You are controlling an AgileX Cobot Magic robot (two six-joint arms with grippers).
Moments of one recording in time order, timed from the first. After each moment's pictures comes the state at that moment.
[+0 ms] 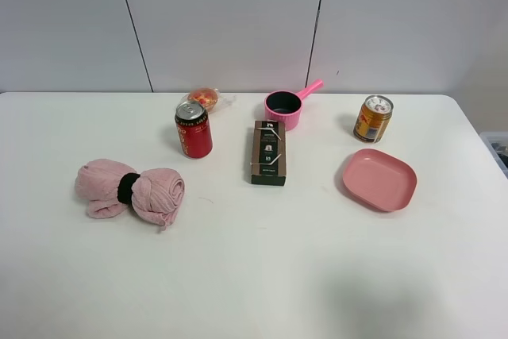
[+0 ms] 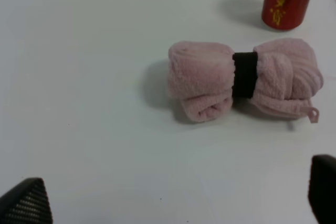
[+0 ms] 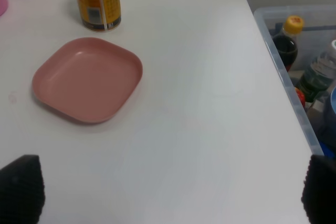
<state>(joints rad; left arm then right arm) 0.05 -0.01 -0.50 -0.05 1.05 0.12 -0.14 0.00 -0.51 0.00 1.07 -0.06</state>
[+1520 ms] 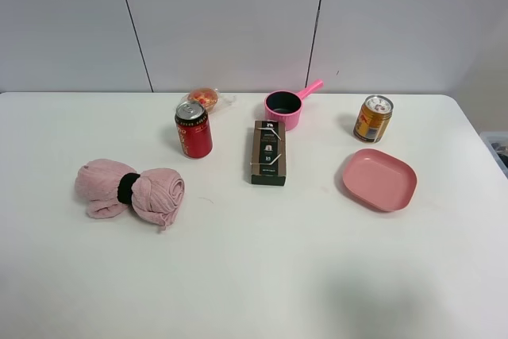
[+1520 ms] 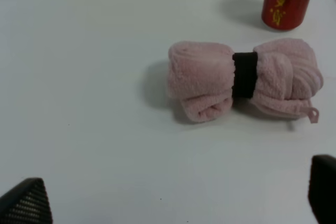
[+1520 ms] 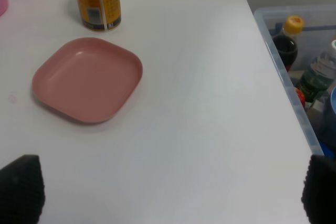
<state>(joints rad) 0.05 -0.01 -0.50 -0.05 1.05 0.12 -0.14 0.00 -0.51 0.00 1.07 -0.06</state>
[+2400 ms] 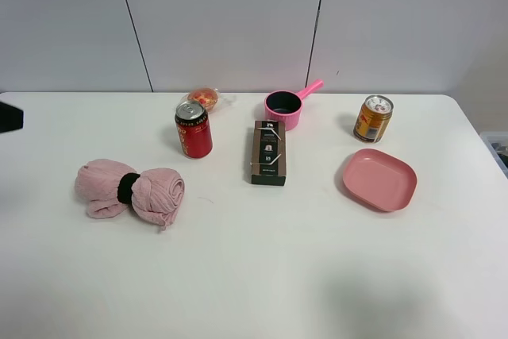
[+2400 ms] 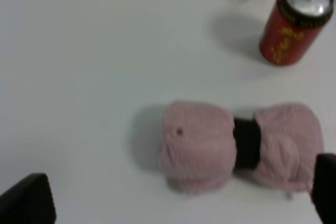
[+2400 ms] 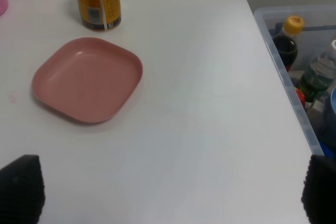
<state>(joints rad) 0.05 0.88 -0.86 -0.15 0.78 0.21 -0.14 0.00 -0.51 0.00 1.07 -0.06</state>
